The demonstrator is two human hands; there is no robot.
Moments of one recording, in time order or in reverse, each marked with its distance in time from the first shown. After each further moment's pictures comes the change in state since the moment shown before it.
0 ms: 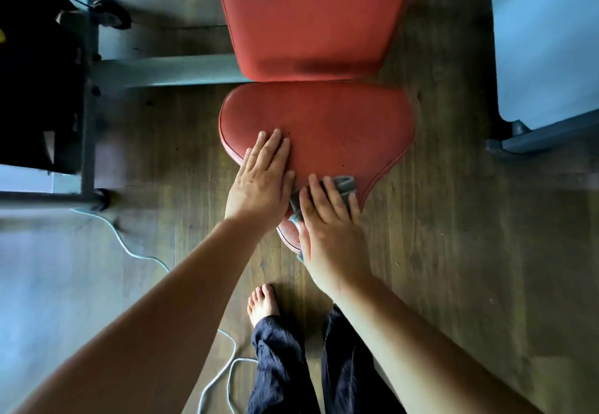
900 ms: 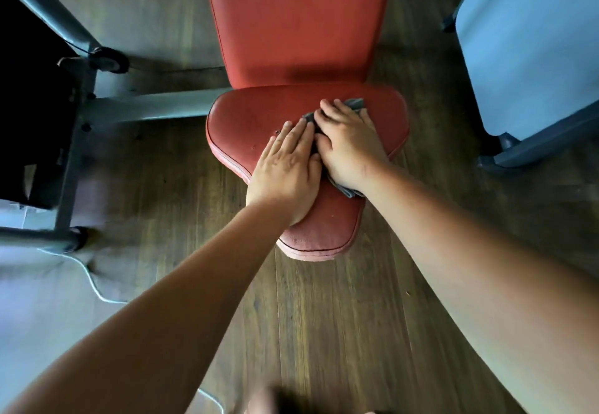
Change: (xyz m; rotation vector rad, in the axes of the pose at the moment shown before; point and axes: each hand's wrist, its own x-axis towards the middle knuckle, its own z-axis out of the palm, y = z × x) left_hand 0.018 0.039 0.026 -0.031 0.060 0.108; right_hand 0.131 0.069 -0.007 0.021 0.042 -0.015
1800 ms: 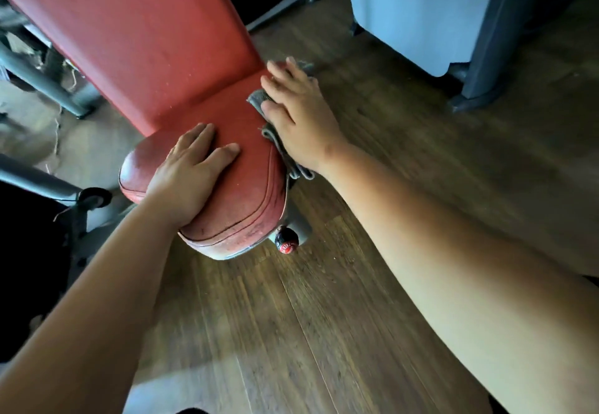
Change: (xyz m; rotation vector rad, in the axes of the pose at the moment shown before) left_hand 0.003 -0.003 0.004 0.042 0.008 0.077; right_hand -0.053 0.067 0.052 0.483 0.649 0.019
